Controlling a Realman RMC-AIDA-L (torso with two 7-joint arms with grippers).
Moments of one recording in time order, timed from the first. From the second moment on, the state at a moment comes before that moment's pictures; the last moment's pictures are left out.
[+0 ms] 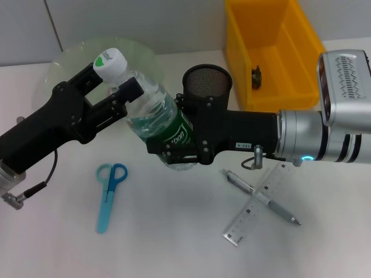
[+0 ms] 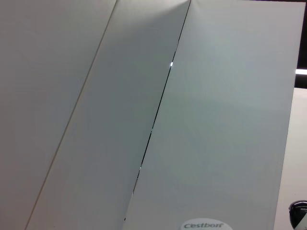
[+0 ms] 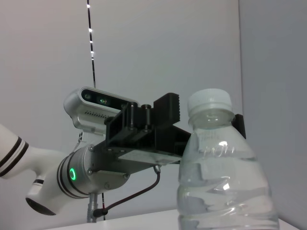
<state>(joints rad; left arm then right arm) -0.50 -2.08 0.91 0.31 1.27 1.77 -1.11 0.69 2.09 -1.00 -0.33 -1.53 -1.51 0.95</state>
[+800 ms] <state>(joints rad) -0.51 -2.08 0.91 0.30 1.27 1.77 -1.11 0.69 2.09 -1.02 -0.32 -1.53 -1.51 0.95</state>
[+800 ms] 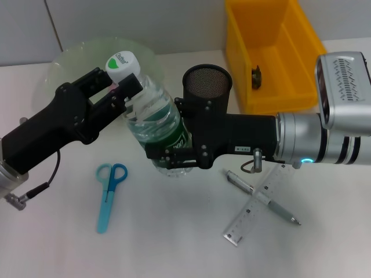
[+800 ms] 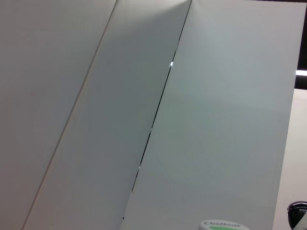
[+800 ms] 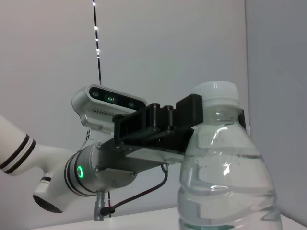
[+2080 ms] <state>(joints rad) -0.52 -2.07 0.93 0.29 1.28 1.77 -1.11 0.69 2.09 -1.04 -0.32 -1.53 -1.52 0.96</state>
